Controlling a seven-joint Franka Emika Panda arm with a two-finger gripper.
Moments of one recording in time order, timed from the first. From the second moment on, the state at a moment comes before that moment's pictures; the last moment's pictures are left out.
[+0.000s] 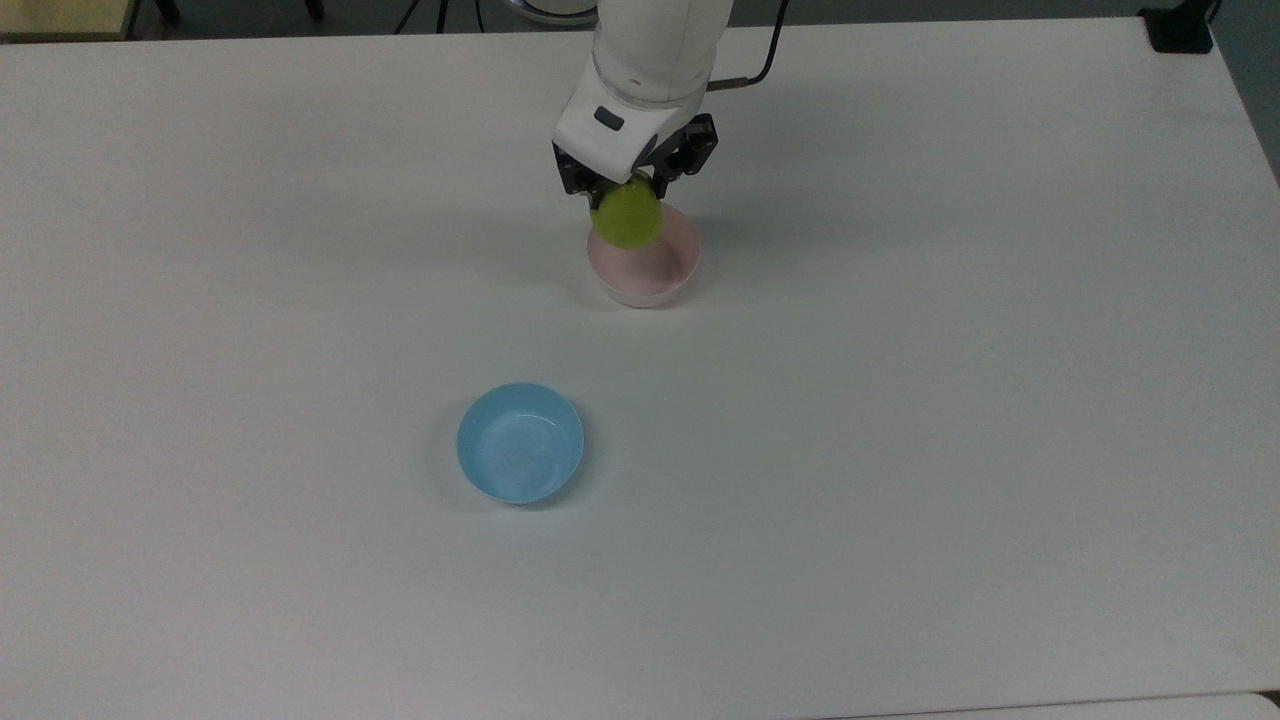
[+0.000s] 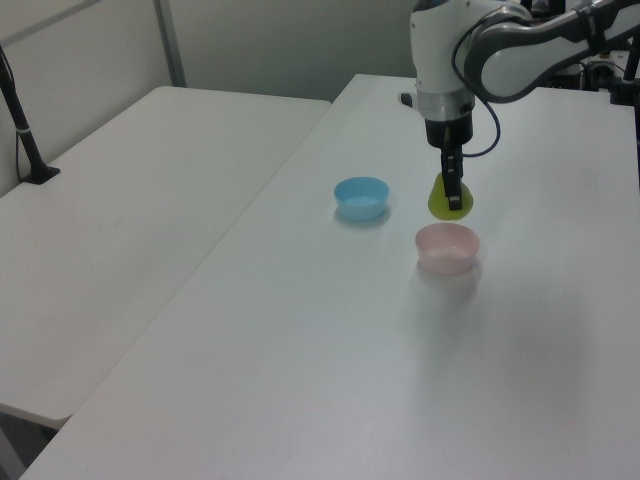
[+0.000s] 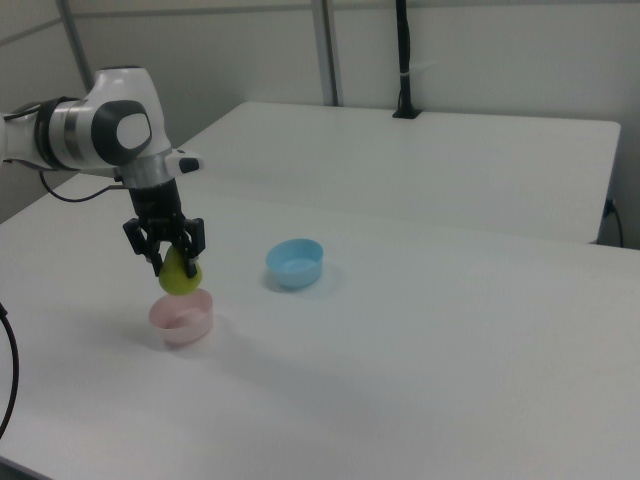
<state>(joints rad) 0.22 0.17 -0.02 -1.83 -0.08 1.86 -0.02</state>
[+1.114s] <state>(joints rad) -0.19 0.28 -0.04 -1.84 -0.10 2.02 -0.29</state>
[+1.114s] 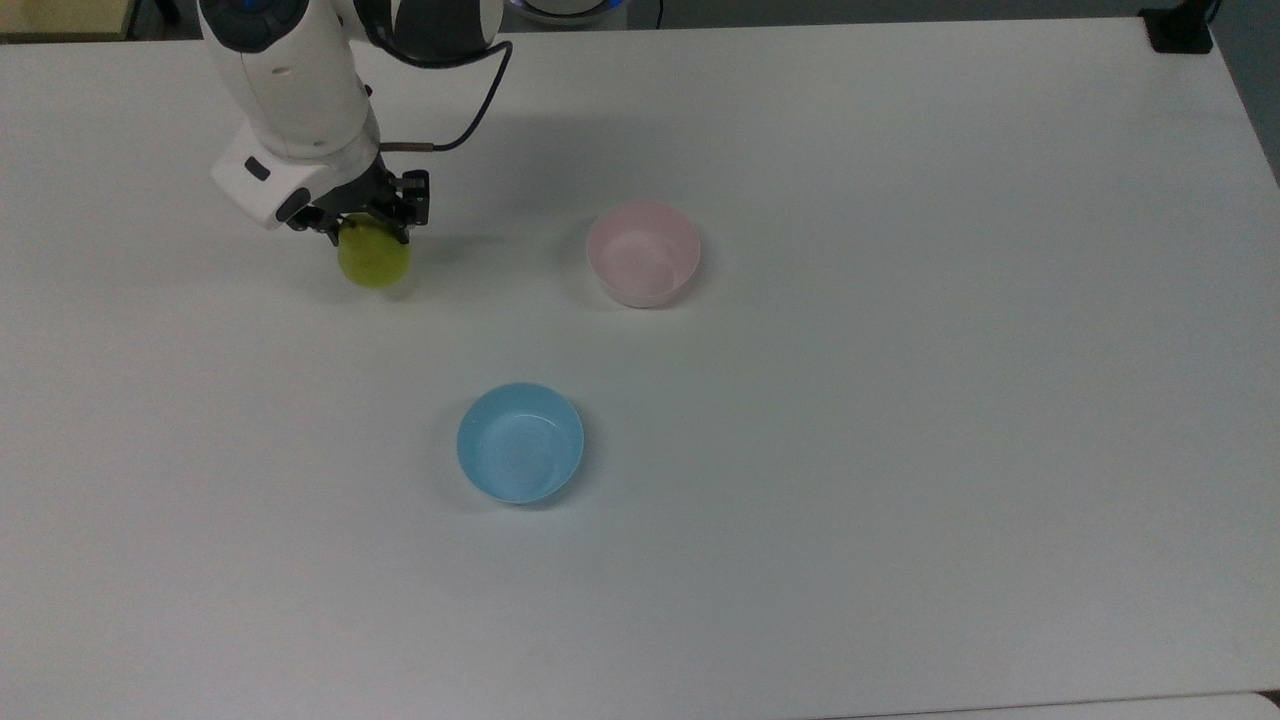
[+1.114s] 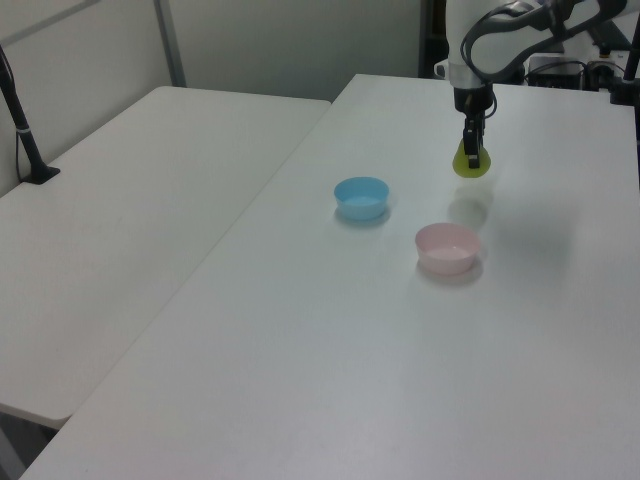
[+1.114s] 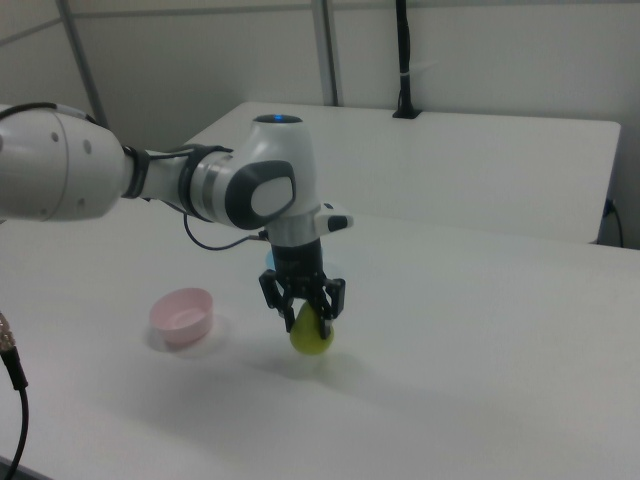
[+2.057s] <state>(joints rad) -0.15 0.22 -0.03 -1.81 -0.11 2.03 -0.22</state>
